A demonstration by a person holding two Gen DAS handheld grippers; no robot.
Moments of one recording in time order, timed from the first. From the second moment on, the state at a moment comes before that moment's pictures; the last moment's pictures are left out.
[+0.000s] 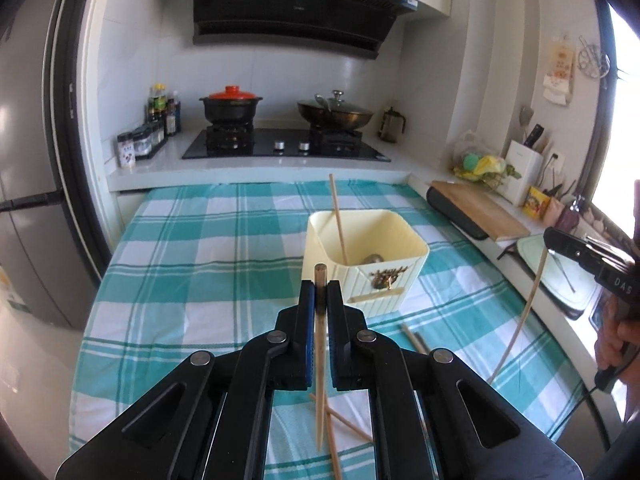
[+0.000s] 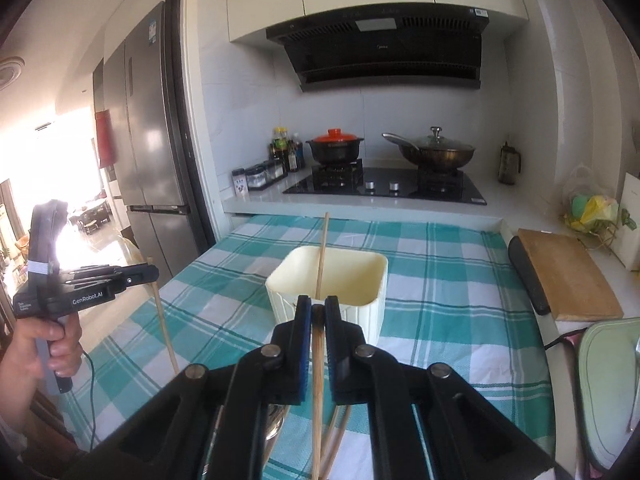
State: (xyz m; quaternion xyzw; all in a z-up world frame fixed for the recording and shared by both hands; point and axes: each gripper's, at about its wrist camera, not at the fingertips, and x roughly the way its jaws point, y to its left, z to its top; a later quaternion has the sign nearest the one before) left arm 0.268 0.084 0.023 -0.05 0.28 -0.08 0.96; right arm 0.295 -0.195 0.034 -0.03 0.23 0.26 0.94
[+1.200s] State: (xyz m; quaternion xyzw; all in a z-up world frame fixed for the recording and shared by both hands) left arm 0.460 0.067 0.082 -0.10 0.24 -0.08 0.96; right arm 0.486 -0.120 0.077 -0.05 0.18 0.26 0.95
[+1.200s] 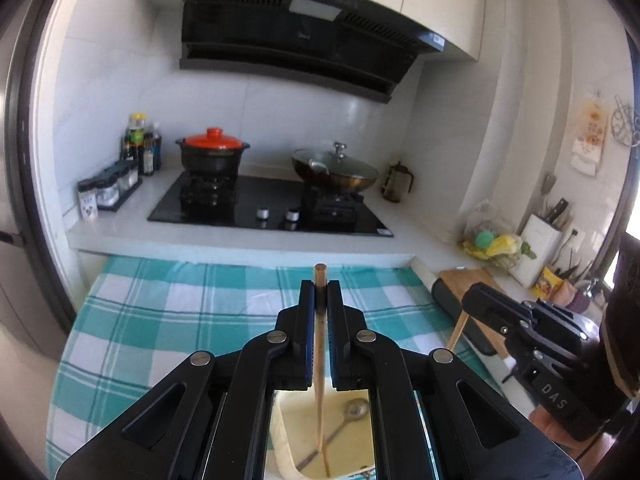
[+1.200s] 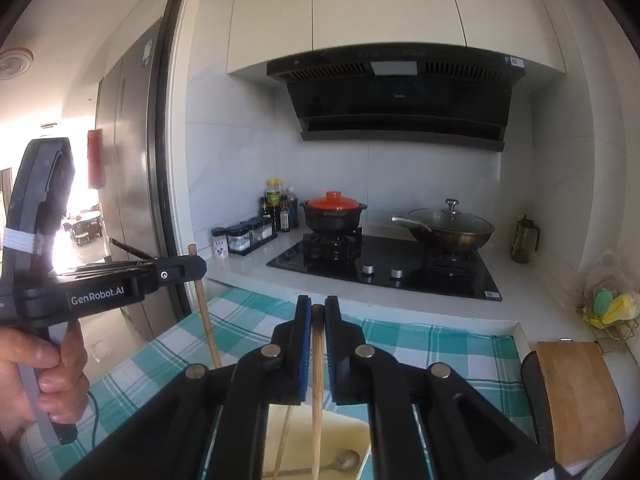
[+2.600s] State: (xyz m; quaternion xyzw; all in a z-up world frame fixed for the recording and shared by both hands) left arm 0.168 0.051 -0.097 -0.05 0.37 -0.01 0.93; right arm 0.190 -0.224 -0.103 -0.08 0.32 0.11 0.94
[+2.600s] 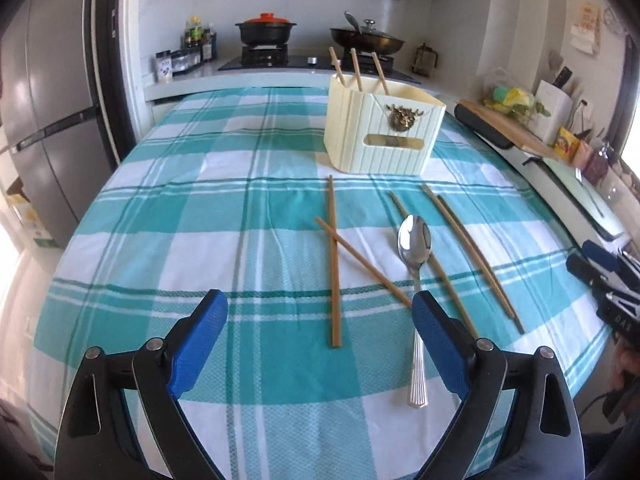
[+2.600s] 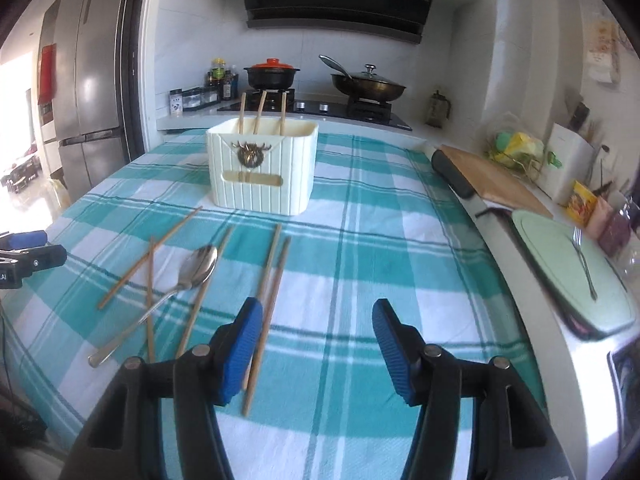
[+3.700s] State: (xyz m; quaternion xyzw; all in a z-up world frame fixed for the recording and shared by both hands) left arm 0.163 0.050 -0.117 -0.05 0.38 0.02 0.92; right arm 0.177 -0.235 -0.124 -0.04 0.34 0.10 0.94
